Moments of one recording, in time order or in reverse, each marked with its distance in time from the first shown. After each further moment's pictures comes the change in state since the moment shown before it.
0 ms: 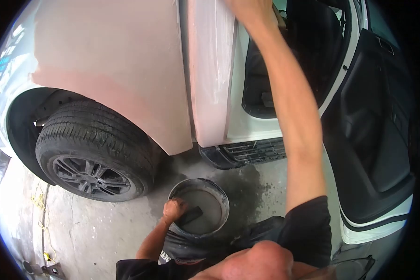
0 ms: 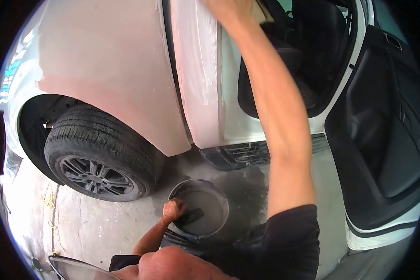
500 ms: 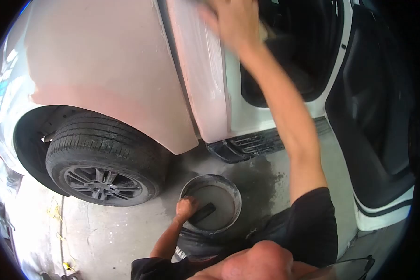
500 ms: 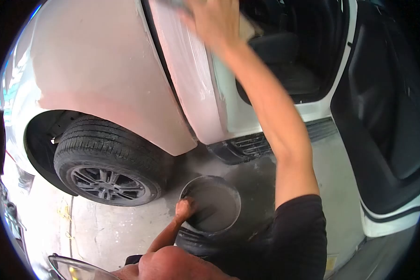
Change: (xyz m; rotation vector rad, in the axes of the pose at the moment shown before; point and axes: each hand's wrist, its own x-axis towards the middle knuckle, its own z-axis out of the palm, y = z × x) left_hand -0.002 -0.003 0.006 0.074 0.001 0.046; right_hand -0.072 0.008 -0.001 -0.114 0.002 -0.086
